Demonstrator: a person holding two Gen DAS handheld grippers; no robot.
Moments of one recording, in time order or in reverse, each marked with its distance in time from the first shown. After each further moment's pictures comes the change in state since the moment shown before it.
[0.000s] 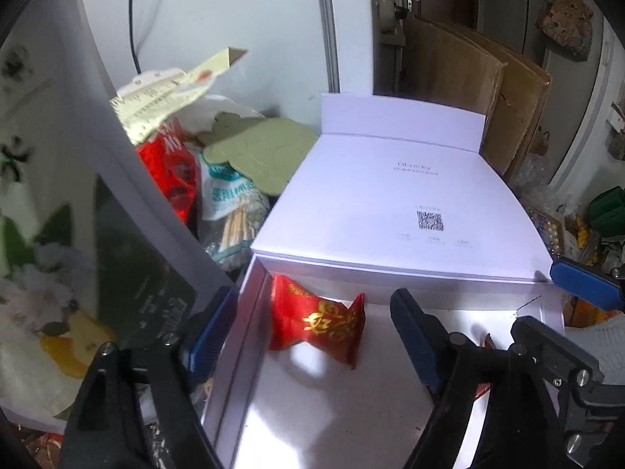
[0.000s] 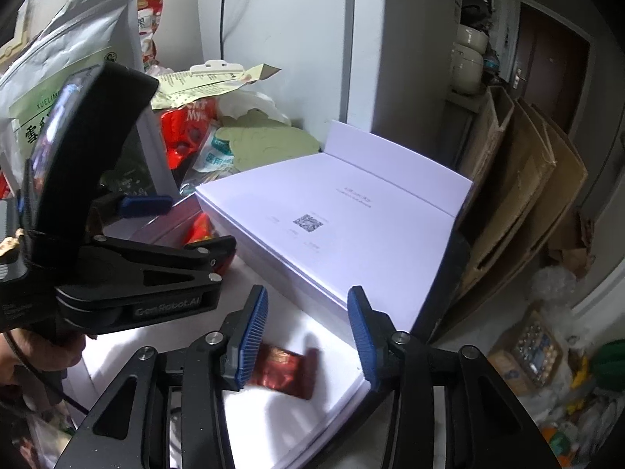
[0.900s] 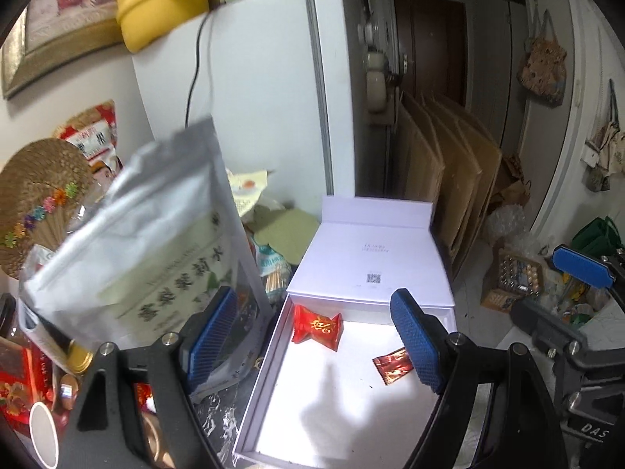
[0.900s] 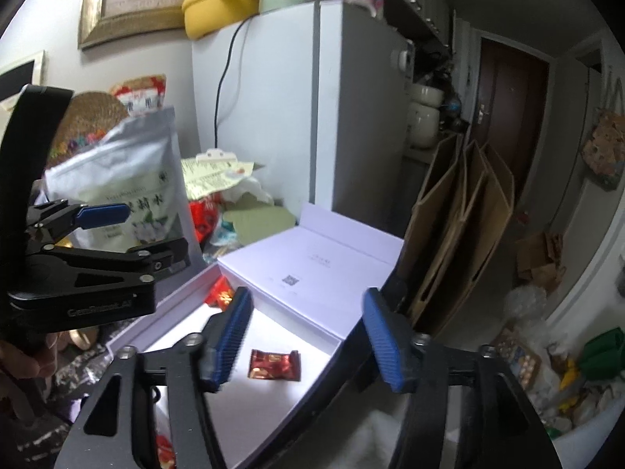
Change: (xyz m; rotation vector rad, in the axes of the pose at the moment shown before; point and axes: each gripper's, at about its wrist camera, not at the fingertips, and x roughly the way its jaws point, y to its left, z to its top) left arm -0.177 0.004 0.000 -0.023 -0.240 -0.005; right arm -0.146 0.001 0.009 0.056 -0.215 -0.070
